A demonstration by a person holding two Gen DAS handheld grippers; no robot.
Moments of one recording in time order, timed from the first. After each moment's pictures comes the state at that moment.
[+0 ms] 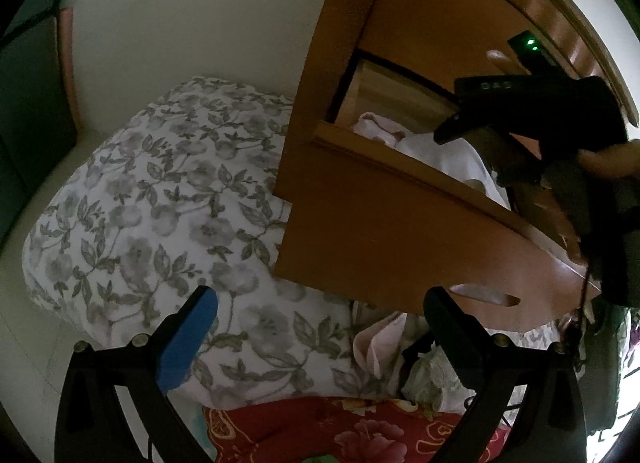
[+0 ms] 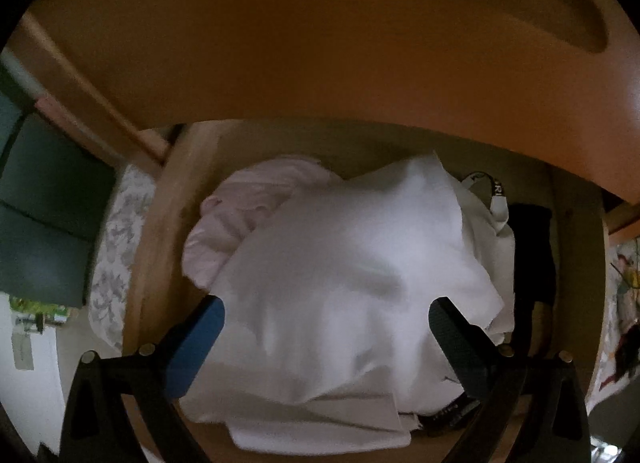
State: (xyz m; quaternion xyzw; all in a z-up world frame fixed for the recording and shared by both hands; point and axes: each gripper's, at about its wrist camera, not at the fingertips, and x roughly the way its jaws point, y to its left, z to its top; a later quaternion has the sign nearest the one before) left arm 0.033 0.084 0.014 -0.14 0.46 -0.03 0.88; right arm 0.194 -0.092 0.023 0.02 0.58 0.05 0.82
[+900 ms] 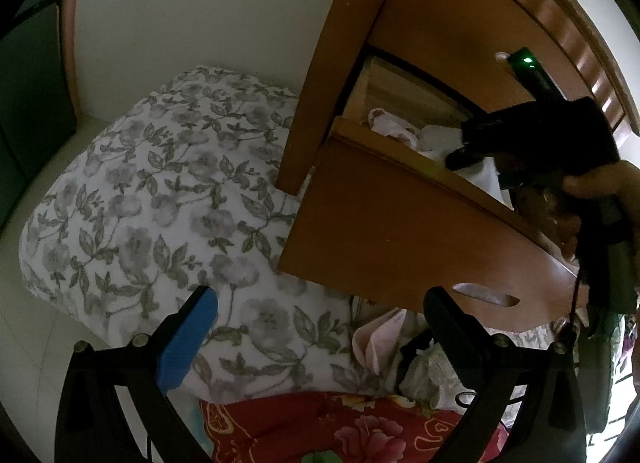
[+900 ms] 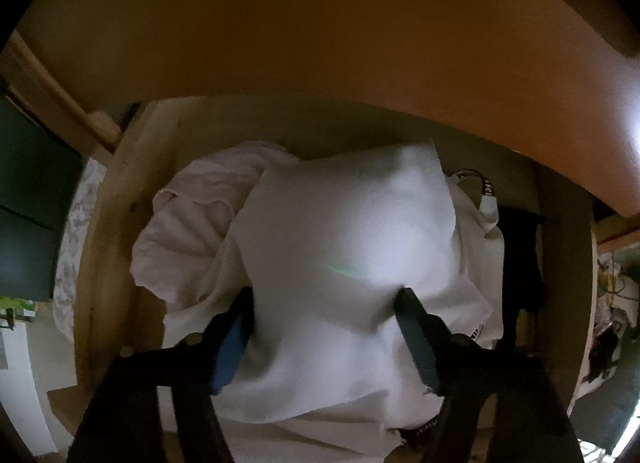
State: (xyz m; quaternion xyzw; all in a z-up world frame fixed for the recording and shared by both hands) left arm 0.035 0.089 0.012 -0.15 0.47 -0.03 0.87; right arm 0.196 -0.086 0.002 -0.02 0.59 0.01 0.81
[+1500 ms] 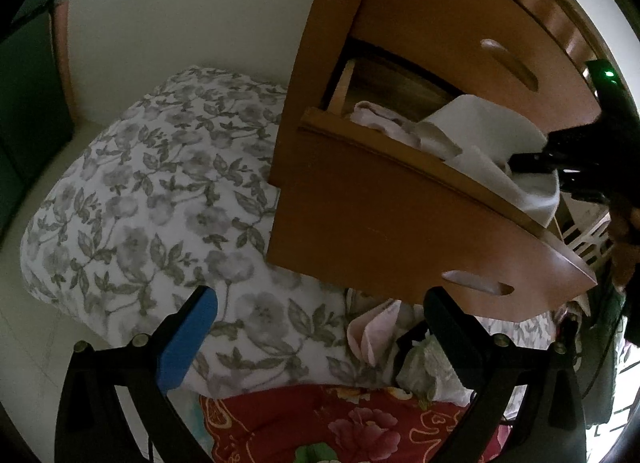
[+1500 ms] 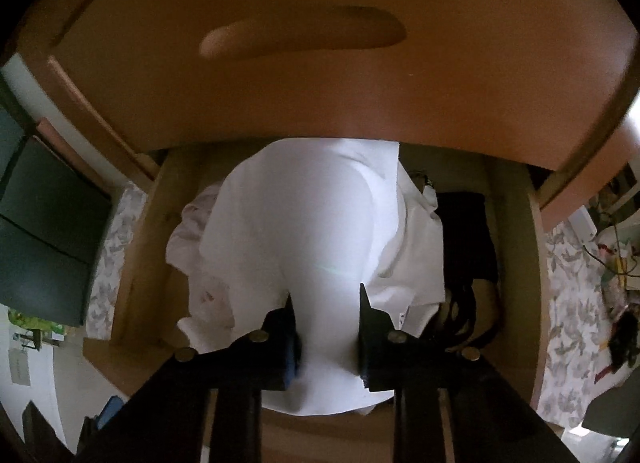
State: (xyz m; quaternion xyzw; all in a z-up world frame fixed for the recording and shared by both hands) left arm 0.030 0.077 0.017 -0.14 0.48 -0.04 0.87; right arm 0.121 -0.149 0.043 0.04 0.52 0.04 0.85
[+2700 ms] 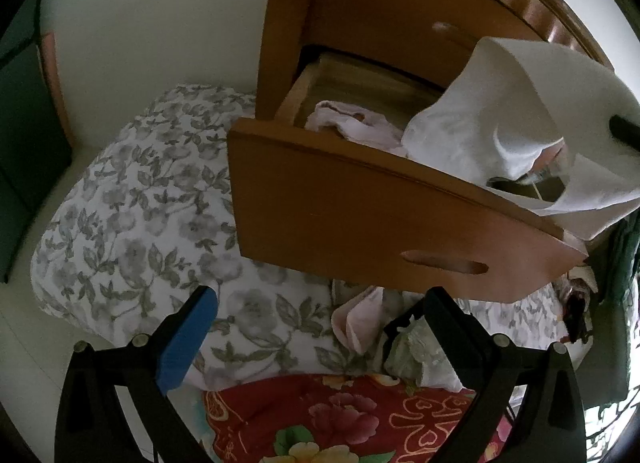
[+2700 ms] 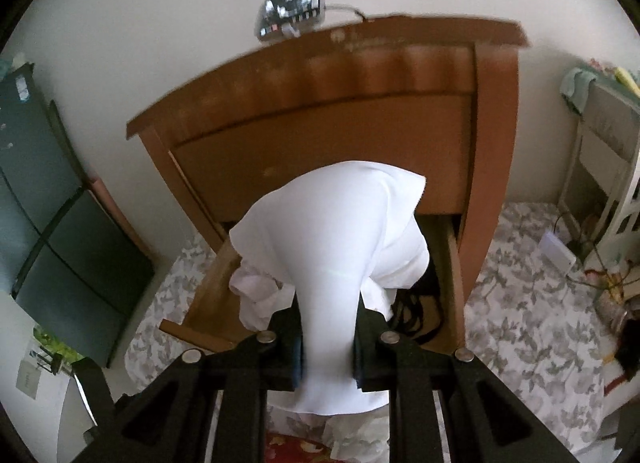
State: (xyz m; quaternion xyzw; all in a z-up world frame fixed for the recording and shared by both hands) left arm 0.011 0.047 0.038 -0.09 0.47 -0.05 0.88; right arm 0.006 -0.200 0.146 0.08 0.35 0.07 0.93
